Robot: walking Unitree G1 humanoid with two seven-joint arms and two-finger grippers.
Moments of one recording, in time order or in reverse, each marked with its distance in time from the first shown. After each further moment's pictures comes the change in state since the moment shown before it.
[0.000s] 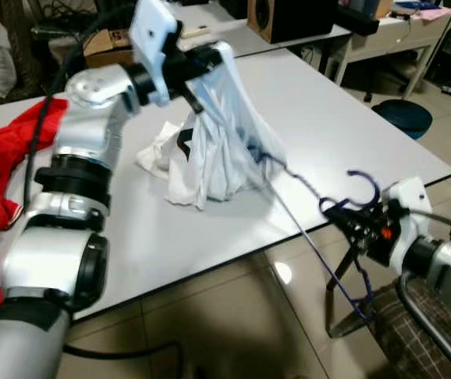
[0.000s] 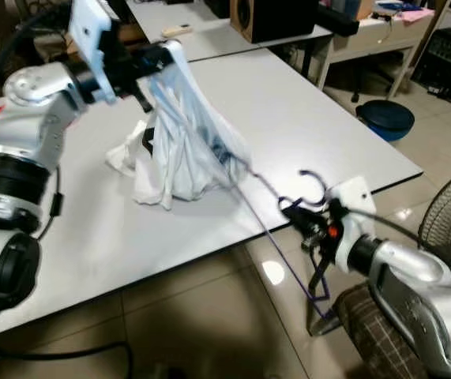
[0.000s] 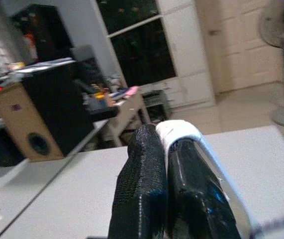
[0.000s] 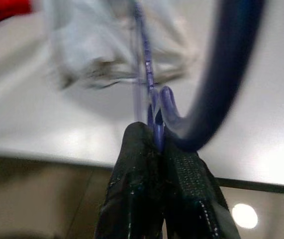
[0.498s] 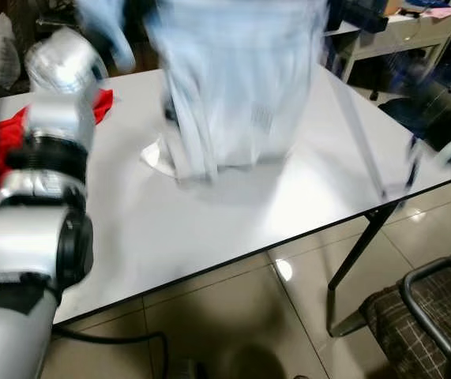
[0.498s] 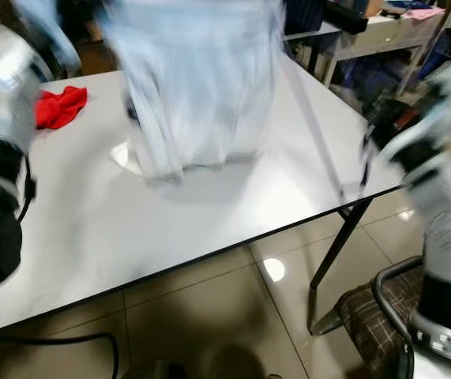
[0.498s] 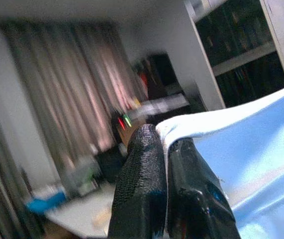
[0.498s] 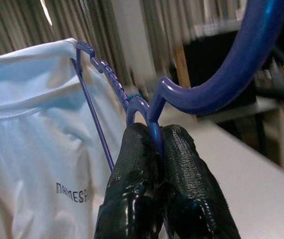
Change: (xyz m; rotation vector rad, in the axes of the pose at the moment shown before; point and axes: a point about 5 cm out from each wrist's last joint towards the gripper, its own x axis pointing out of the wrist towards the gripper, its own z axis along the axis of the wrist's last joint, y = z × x) left arm -0.016 0.046 0.048 0.194 -0.193 0.420; right arm -0.017 -0.043 0.123 0.117 -0.655 -0.201
